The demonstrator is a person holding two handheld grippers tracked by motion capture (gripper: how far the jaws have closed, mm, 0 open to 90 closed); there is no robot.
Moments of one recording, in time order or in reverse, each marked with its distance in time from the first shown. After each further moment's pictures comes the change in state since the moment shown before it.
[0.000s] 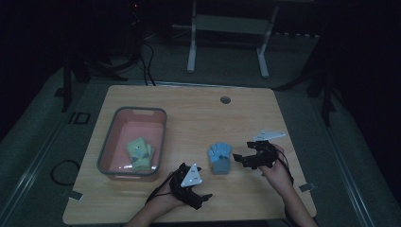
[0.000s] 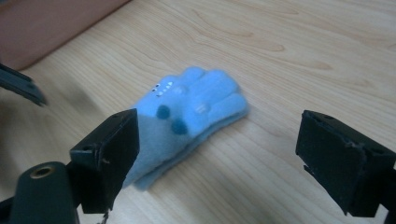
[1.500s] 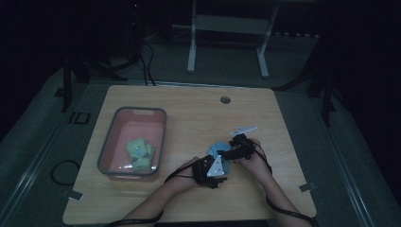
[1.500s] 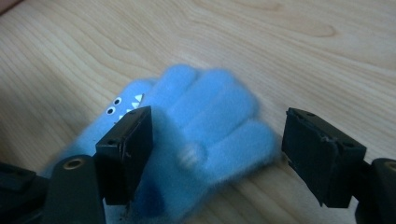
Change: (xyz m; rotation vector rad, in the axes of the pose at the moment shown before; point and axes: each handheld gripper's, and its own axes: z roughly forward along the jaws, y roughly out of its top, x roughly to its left) left arm 0.023 0.036 0.063 0.082 0.009 0.295; right arm -0.004 0.010 0.086 0.129 -0.003 -0.013
